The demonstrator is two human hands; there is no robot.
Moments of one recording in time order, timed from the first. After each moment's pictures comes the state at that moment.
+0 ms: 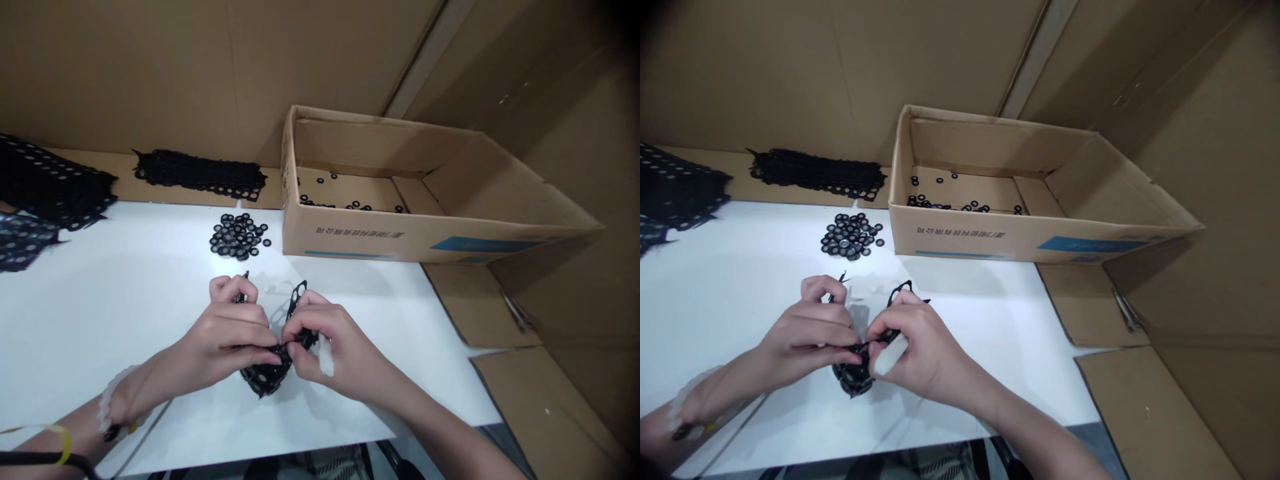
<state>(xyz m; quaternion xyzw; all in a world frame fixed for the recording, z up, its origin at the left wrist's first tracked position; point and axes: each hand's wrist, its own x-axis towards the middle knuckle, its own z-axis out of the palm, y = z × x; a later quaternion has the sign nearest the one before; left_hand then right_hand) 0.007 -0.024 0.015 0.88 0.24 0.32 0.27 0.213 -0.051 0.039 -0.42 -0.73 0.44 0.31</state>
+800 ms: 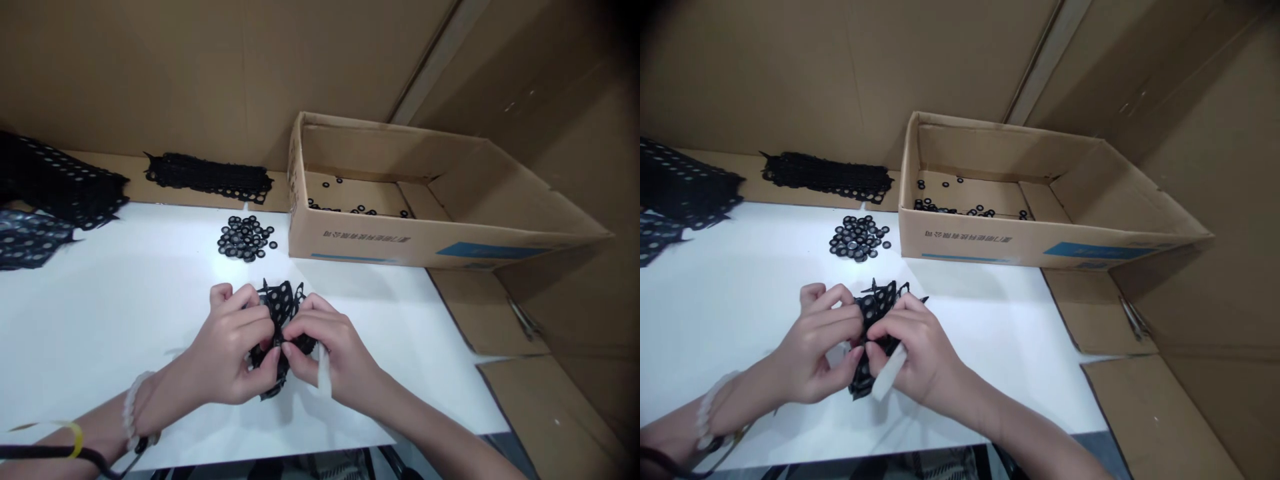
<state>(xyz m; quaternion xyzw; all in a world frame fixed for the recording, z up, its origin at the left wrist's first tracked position) 0.019 -0.039 0.014 0.87 0.34 0.31 0.17 0.202 -0.056 0.021 -0.40 -0.76 0.35 0.38</state>
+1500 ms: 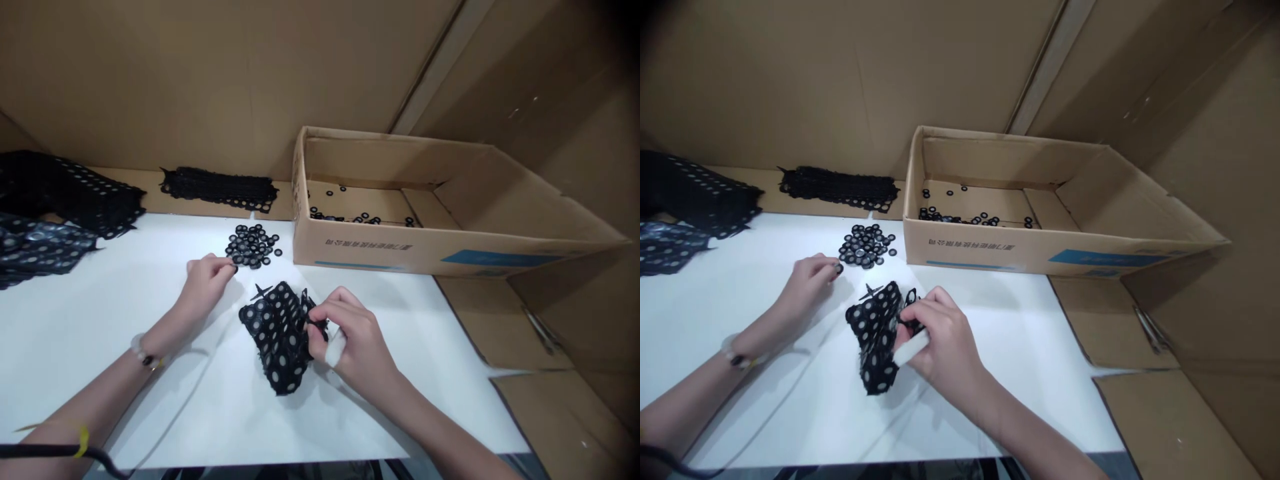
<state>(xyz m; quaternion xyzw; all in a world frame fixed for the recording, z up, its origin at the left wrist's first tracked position) -0.020 0.030 -0.005 0.67 0.61 0.30 0.31 0.216 -0.050 0.025 -0.47 -0.75 0.24 0.39</state>
